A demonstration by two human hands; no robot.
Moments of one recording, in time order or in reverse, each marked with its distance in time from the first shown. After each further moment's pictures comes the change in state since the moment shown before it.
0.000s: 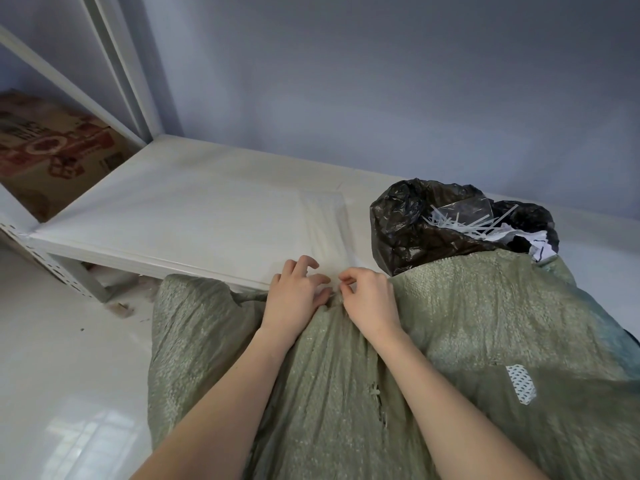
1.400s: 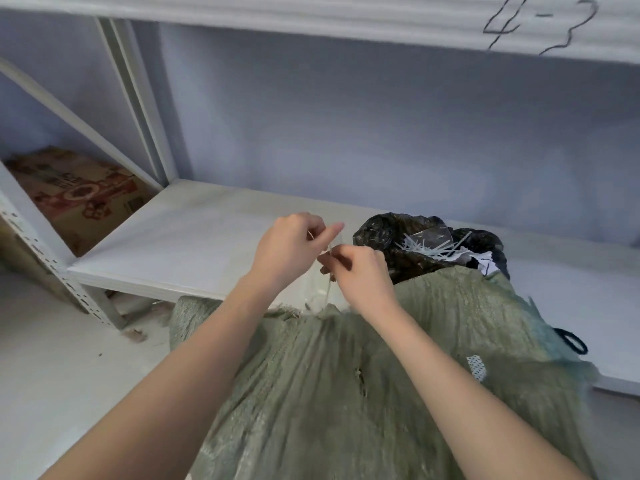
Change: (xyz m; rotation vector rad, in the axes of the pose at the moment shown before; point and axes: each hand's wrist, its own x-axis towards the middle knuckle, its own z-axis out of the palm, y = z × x) left_hand 0.019 0.067 -0.164 -0.328 0.143 -0.036; right_hand -0.025 -0.076 -0.096 0.312 0.072 -0.156
